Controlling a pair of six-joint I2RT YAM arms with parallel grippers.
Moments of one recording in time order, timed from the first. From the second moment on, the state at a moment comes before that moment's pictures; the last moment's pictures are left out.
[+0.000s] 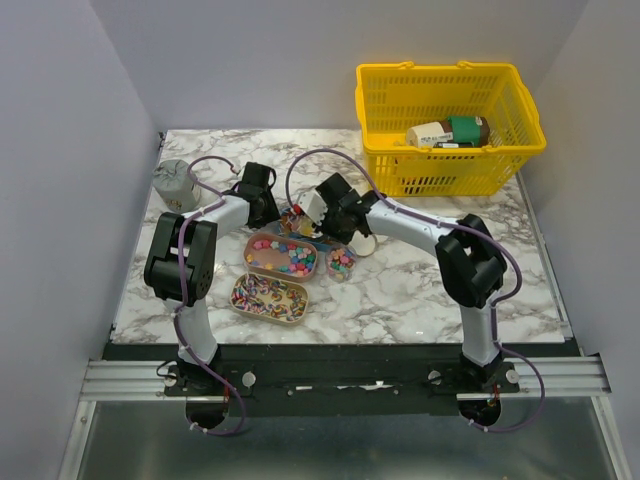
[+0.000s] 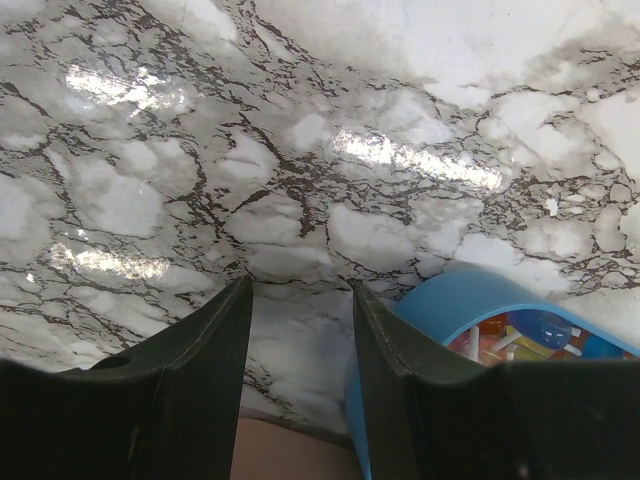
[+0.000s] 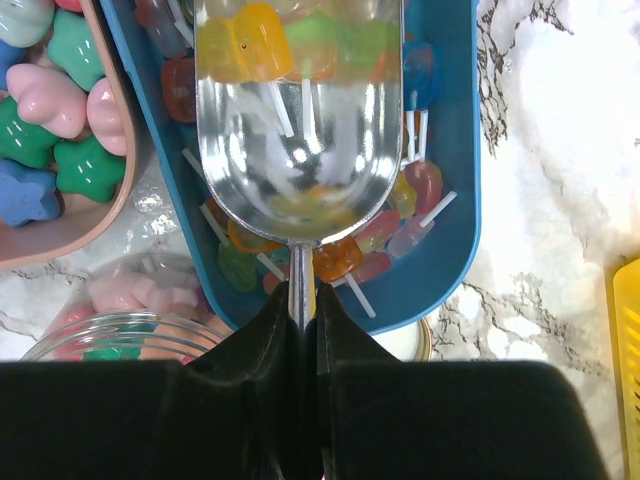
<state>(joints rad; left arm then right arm) -0.26 1.88 1.19 -0.25 -0.11 -0.58 0.76 2.02 1.54 -0.56 -0.01 -0.49</state>
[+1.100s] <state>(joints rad) -0.25 1.87 1.18 -0.25 -0.10 -0.58 0.70 1.75 1.26 -0.34 -0.11 -0.46</state>
